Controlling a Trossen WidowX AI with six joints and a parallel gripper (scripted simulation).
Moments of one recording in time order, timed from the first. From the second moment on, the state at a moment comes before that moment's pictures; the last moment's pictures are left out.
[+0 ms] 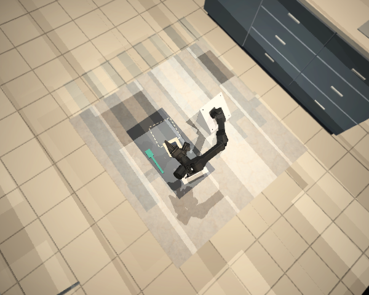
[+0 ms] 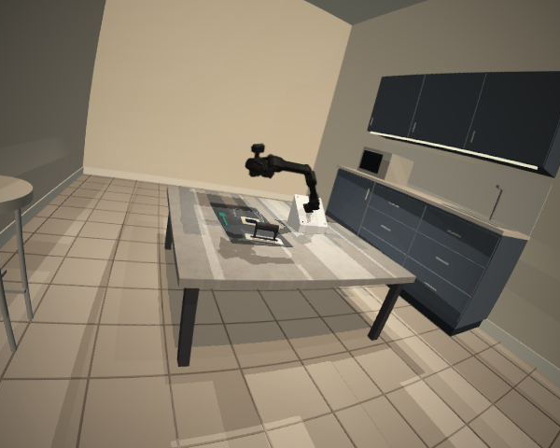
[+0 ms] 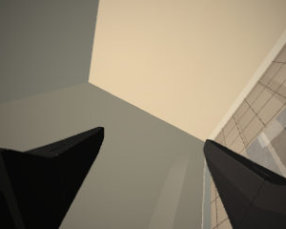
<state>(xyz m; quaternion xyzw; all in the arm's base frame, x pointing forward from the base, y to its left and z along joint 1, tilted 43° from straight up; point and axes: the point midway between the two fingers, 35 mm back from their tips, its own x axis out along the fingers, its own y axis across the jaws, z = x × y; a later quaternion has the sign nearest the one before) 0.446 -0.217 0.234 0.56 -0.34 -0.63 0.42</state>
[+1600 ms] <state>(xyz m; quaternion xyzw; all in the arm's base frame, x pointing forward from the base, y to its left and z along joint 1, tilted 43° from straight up) 0.446 -0.217 0.234 0.56 -0.34 -0.63 0.42</state>
